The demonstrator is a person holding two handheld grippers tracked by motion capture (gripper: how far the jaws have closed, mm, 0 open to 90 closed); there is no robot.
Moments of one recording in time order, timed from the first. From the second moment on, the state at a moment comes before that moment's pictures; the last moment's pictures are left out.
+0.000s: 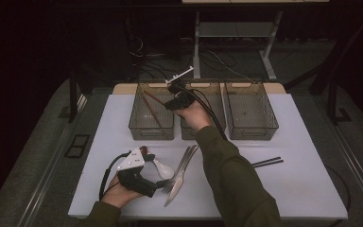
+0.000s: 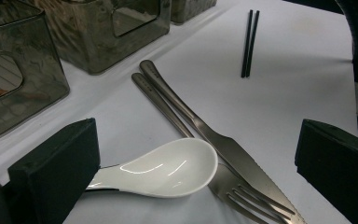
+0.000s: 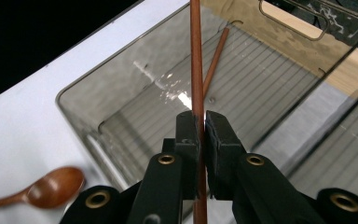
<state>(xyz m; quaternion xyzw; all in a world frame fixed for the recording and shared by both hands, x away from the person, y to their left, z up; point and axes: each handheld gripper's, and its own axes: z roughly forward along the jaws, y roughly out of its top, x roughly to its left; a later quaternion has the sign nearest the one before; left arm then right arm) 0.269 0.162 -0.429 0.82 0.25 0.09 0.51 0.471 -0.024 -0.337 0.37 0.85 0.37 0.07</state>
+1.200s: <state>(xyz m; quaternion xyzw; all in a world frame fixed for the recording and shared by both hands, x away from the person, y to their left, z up) 0.271 0.160 -0.427 0.82 0.24 0.09 0.51 0.509 0.023 -0.351 0.41 0.83 0.37 0.08</state>
